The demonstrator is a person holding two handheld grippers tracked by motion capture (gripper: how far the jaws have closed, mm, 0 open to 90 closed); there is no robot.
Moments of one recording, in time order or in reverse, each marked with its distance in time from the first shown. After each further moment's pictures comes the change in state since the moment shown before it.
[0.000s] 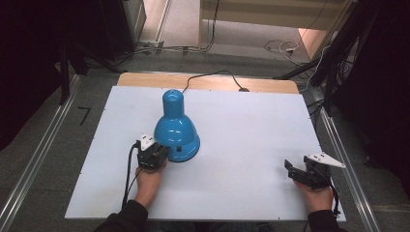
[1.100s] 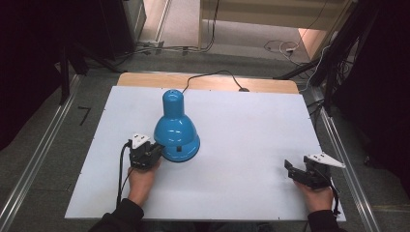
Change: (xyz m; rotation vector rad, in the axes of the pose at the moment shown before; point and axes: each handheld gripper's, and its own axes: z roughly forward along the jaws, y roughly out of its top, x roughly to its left) left arm 0.014 0.005 -0.011 0.030 -0.006 -0.010; right arm 0.000 0.000 0.000 0.002 -0.001 0.000
